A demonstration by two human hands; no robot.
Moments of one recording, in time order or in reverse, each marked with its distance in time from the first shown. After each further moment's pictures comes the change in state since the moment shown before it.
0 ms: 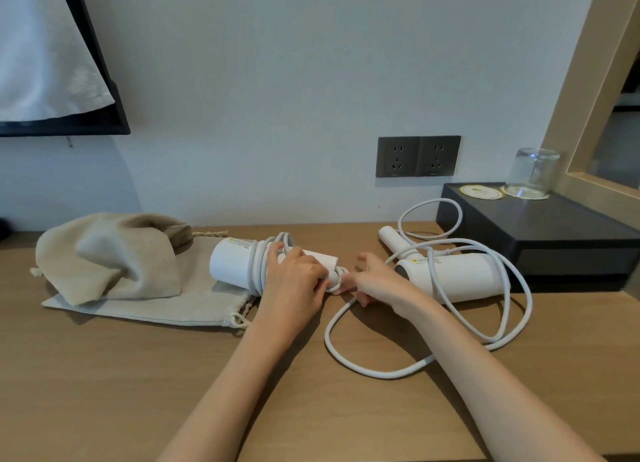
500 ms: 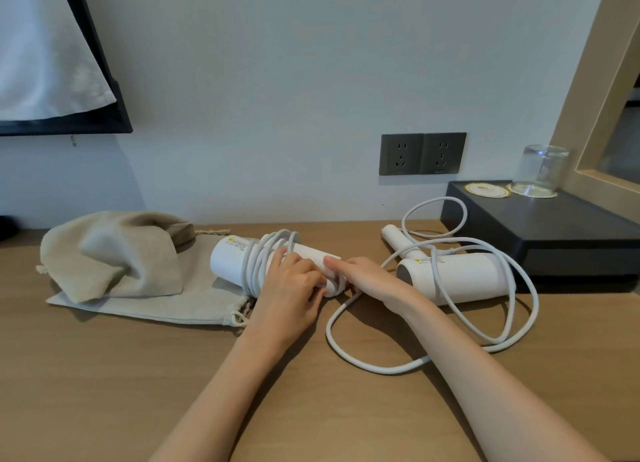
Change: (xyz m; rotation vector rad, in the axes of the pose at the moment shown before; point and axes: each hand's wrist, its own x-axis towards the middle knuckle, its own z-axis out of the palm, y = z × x) left_hand -0.013 -0.003 -0.004 -0.100 0.030 0.062; right_hand 0.008 -0.004 0.006 -0.101 -0.107 -0.201
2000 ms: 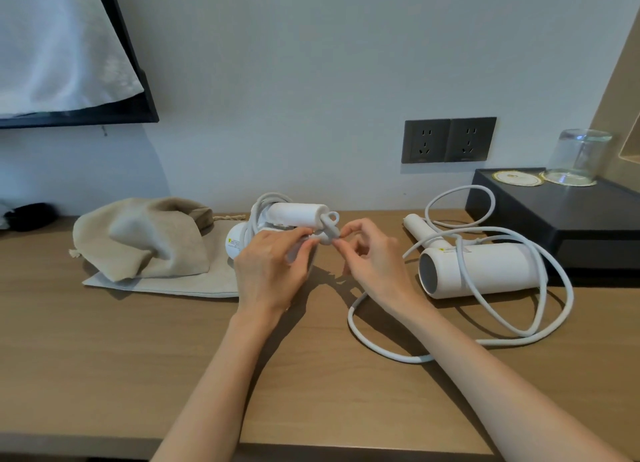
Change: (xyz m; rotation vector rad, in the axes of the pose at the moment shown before) left_hand -0.004 -0.019 -0.026 0.035 0.425 -0.231; right_hand -0.009 -0.010 0.028 0.057 0.498 -0.572
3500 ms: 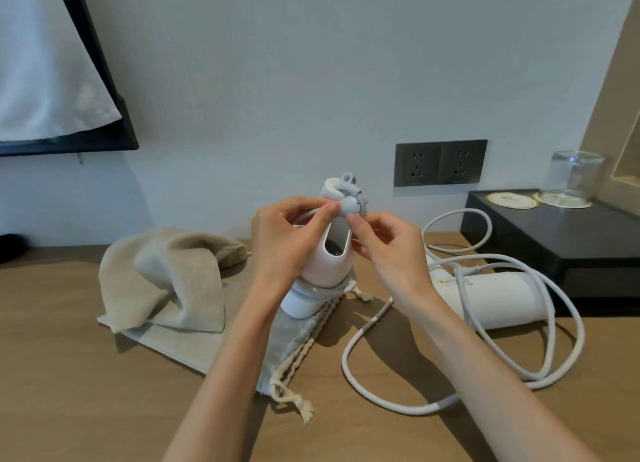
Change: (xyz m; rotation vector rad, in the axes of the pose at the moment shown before) left_hand 0.079 0.039 0.009 -0.811 -0.127 -0.436; right_hand 0.037 -0.022 -0.026 0.430 0.174 0.195
